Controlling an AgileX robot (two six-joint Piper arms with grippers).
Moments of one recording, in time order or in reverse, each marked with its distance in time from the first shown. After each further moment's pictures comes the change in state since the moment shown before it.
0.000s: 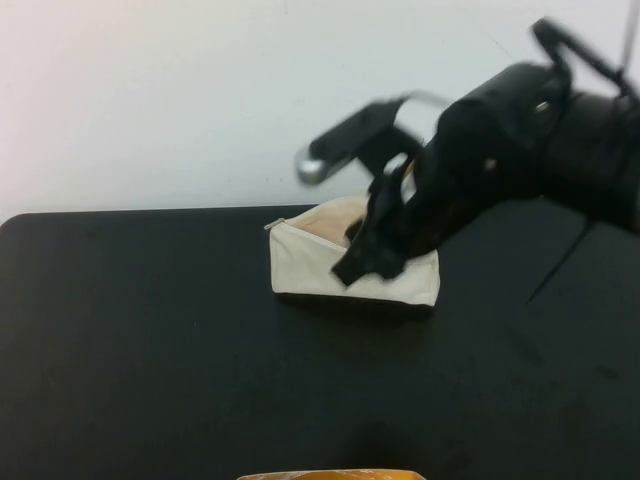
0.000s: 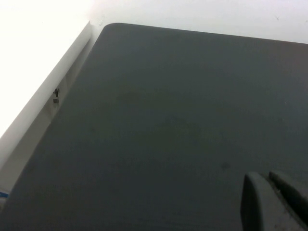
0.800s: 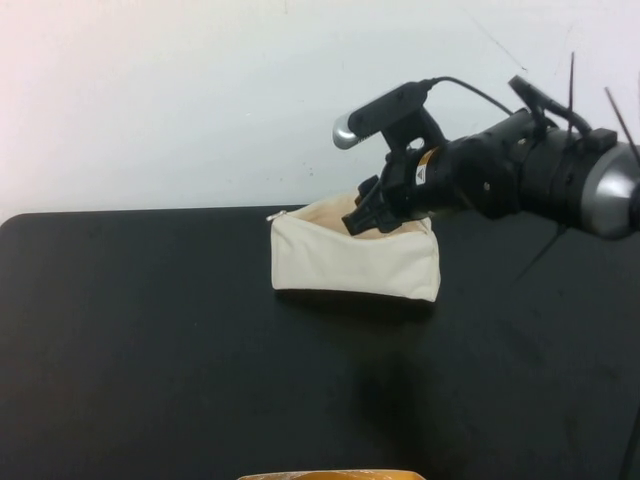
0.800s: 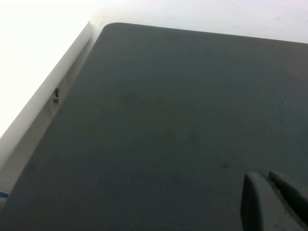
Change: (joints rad) right arm -0.156 0.183 0.002 -0.016 -0.492 -0.006; left arm 0.000 0.000 0.000 0.000 0.000 0.000
